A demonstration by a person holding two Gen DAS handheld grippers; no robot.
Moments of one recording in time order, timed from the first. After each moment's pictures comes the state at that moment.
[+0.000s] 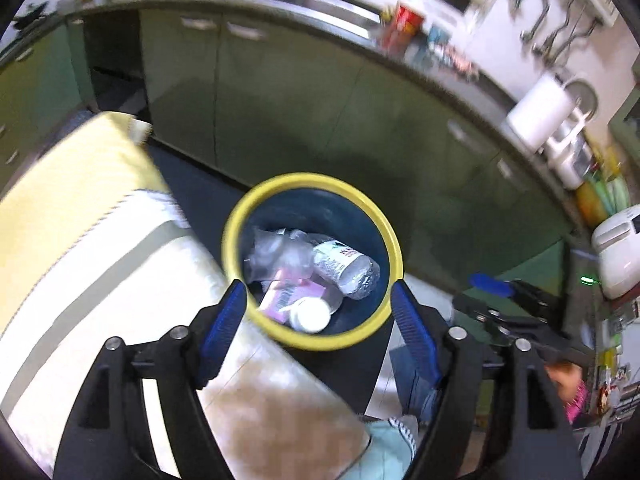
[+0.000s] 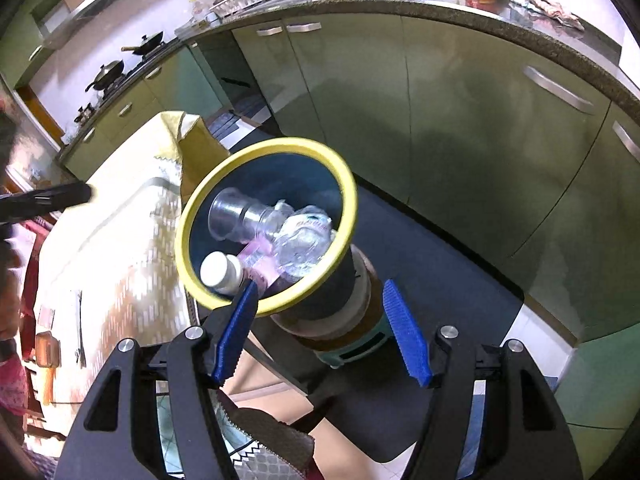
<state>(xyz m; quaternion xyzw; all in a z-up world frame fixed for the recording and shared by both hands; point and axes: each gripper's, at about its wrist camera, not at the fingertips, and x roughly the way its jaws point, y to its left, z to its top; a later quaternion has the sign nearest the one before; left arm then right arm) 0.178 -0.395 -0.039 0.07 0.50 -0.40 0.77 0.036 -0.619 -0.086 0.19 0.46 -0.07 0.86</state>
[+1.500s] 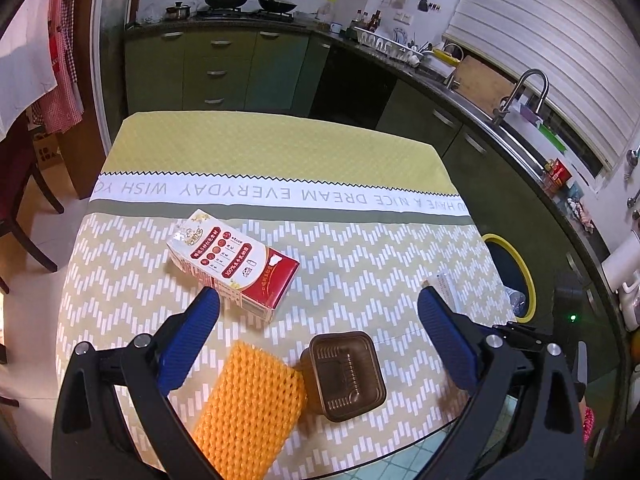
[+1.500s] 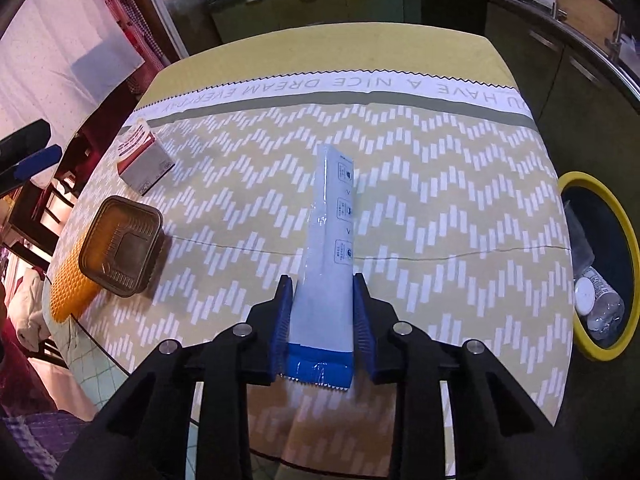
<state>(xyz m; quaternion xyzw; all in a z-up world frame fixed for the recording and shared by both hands) 0.084 -0.020 -0.044 -0.09 0.42 -0.11 0.90 0.113 -0.246 -0.106 -0.01 0.51 0.18 0.84</state>
